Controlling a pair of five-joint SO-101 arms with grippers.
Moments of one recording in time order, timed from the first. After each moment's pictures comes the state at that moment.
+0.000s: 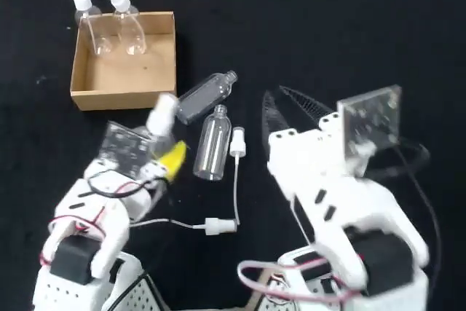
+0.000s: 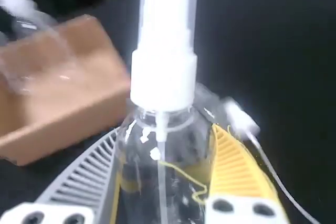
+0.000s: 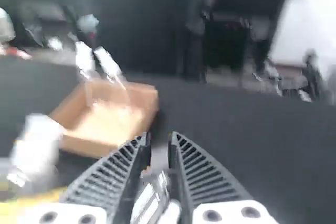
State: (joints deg) left arm 11.8 -94.2 69.1 55.5 -9.9; right arm -16.5 -68.1 30.0 67.1 -1.8
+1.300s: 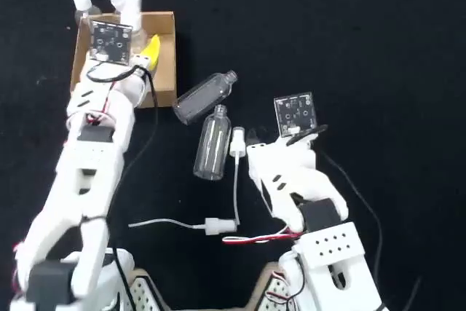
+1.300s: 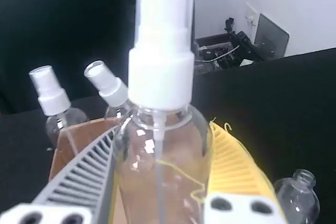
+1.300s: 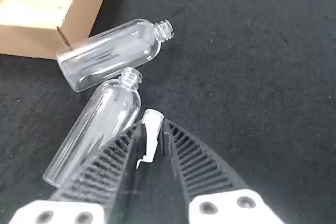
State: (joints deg) left arm -2.7 -25.6 47.0 -4.4 -9.9; right arm -14.4 -67.2 77.1 35.8 -1.8
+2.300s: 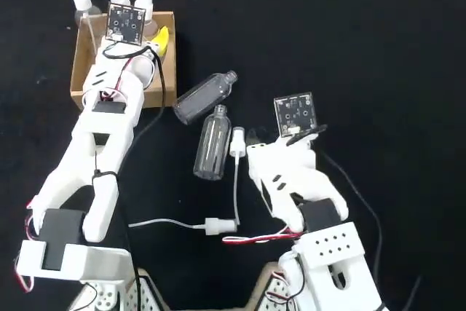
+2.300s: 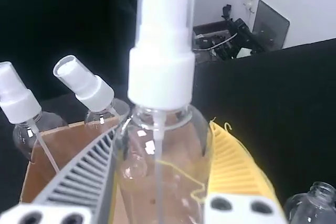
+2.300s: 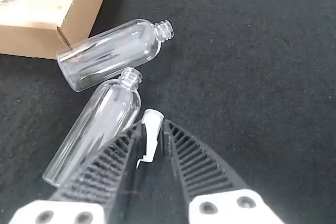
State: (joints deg) left arm -2.0 -5.2 33.8 -9.0 -9.9; right arm -14.4 -67.2 77.1 35.8 -1.8
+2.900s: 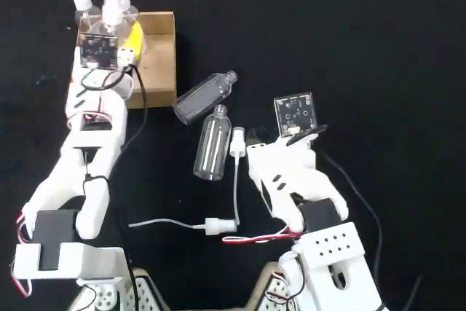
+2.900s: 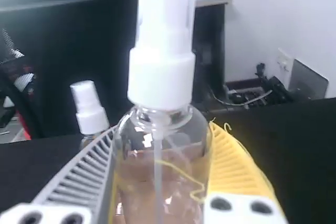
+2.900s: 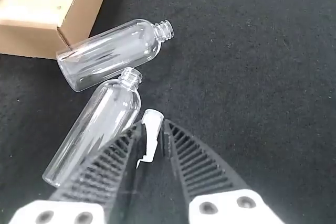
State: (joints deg) left arm -8.3 -5.2 46.1 -35.0 -9.9; right arm -14.4 -67.2 77.1 35.8 -1.8
